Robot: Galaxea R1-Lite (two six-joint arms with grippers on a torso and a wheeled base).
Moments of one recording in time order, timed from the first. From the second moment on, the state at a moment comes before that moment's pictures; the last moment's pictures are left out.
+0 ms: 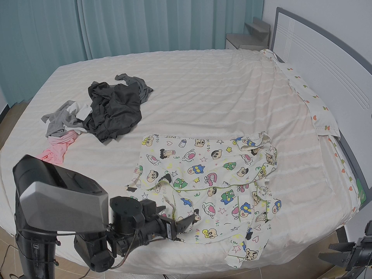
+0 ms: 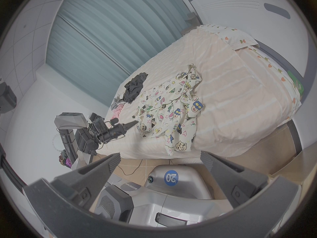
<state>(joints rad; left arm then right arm) -0.62 2.27 -0.39 -1.55 -0.04 -0.33 0.15 0.59 -0.21 0.20 0.42 0.41</state>
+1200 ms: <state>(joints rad) -0.35 2.31 -0.82 -0.87 -0.41 0.07 0.18 0.58 -0.17 0.20 0.42 0.41</state>
